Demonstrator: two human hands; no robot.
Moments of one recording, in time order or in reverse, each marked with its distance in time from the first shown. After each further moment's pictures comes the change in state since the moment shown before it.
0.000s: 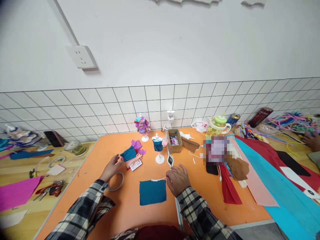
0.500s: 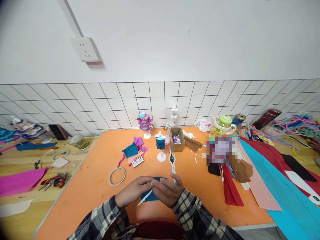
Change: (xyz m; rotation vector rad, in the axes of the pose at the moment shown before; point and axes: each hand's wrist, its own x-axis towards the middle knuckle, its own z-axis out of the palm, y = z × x) left_hand -0.137 0.103 0.041 -0.292 -0.984 0.047; right_hand 0.006 -0.043 -0.019 -0.052 0.336 -0.524
